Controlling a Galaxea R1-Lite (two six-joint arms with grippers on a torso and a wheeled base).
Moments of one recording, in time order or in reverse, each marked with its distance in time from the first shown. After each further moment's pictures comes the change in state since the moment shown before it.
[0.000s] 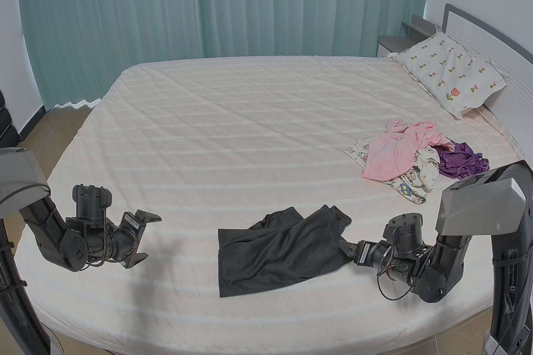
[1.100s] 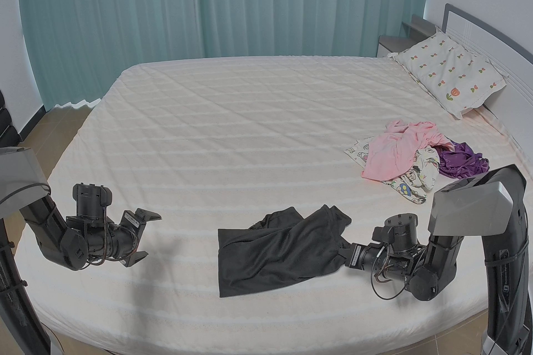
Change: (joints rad) left arm 0.000 0.002 -0.011 0.001 0.005 -0.001; right arm -0.016 0.065 -0.062 -0.013 0.267 0.063
